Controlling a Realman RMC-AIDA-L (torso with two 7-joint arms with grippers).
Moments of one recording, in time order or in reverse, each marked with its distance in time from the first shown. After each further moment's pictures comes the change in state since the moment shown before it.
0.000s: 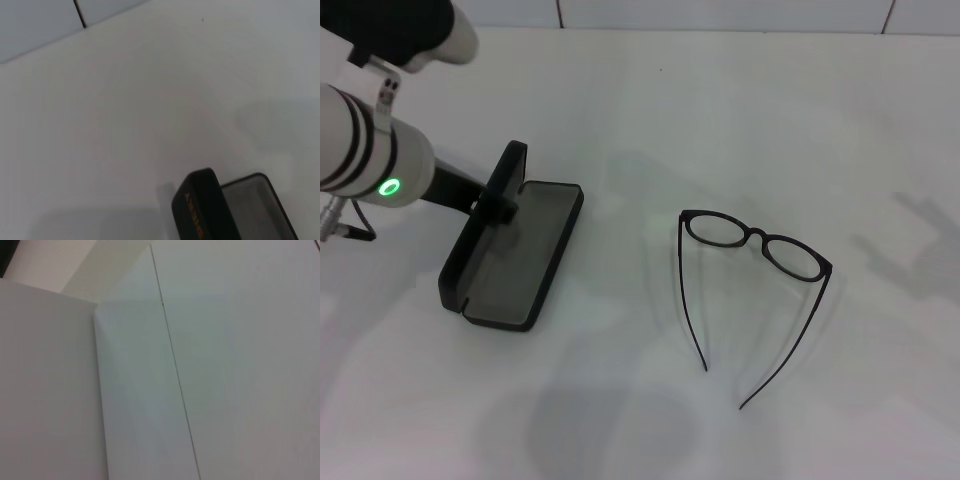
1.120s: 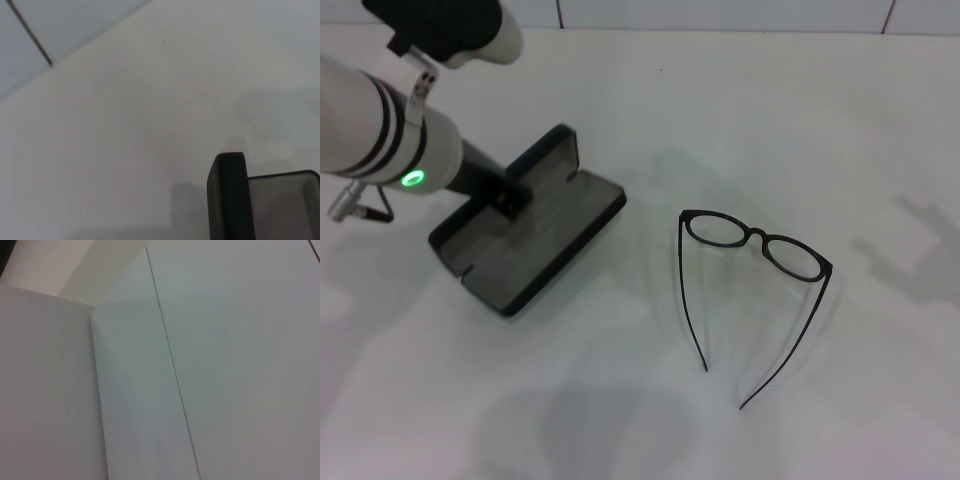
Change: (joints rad) left arm -0.031 0.004 0.061 0.032 0.011 0.019 0.055; right arm -0.009 0.001 0.000 0.020 0.000 -0.009 -0.002
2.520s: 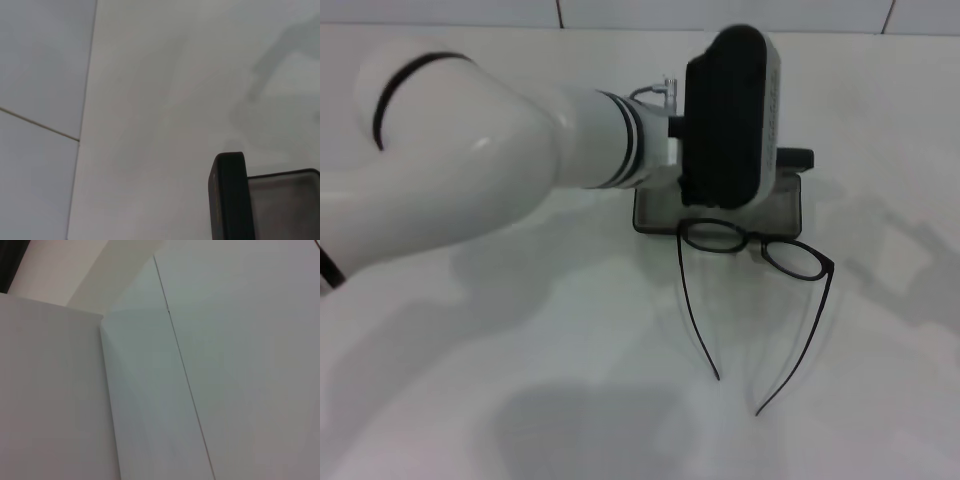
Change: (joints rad) left arm -0.230 -0.012 0.392 -0.370 -0.149 -0.644 0.695; right arm -0.009 0.002 -0.001 0.092 -0.028 -0.058 -0.074
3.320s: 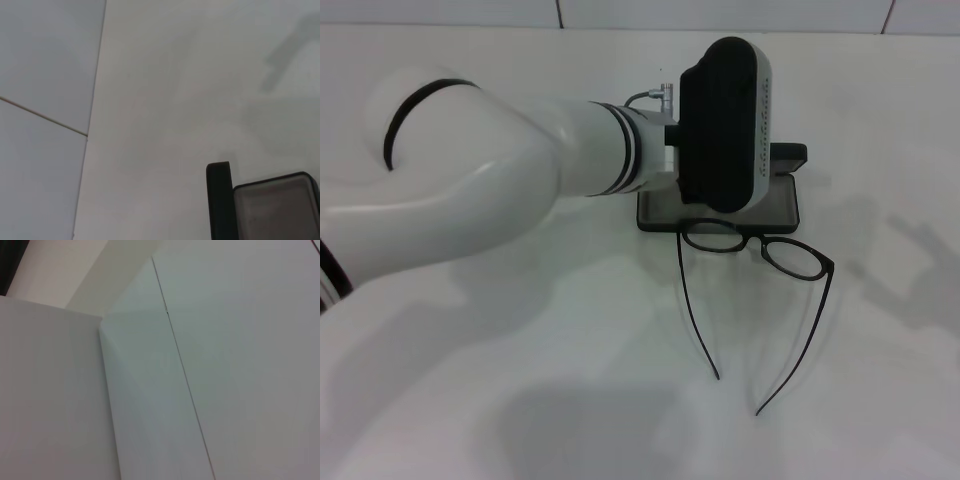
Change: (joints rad) left arm -0.003 -0.002 0.027 -0.077 -0.004 -0.108 -0.010; right arm -0.005 0.000 0.000 0.008 0.000 -0.006 0.000
